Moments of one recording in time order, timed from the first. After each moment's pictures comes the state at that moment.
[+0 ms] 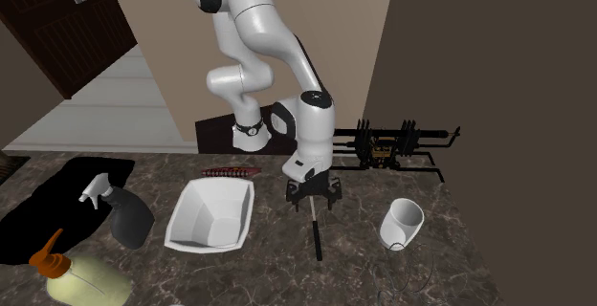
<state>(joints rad) -0.11 -0.03 0.28 -2.43 -0.20 2.60 0.65</state>
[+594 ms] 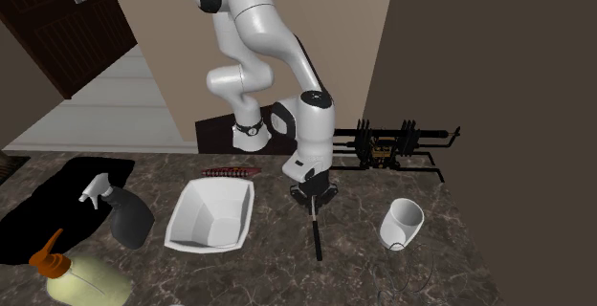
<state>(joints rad) -0.11 -0.03 0.28 -2.43 -0.20 2.60 0.65</state>
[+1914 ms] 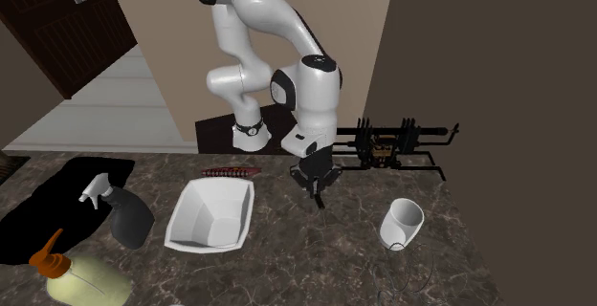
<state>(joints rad) -0.09 -0.16 0.27 -2.34 -0.10 2.38 0.56</state>
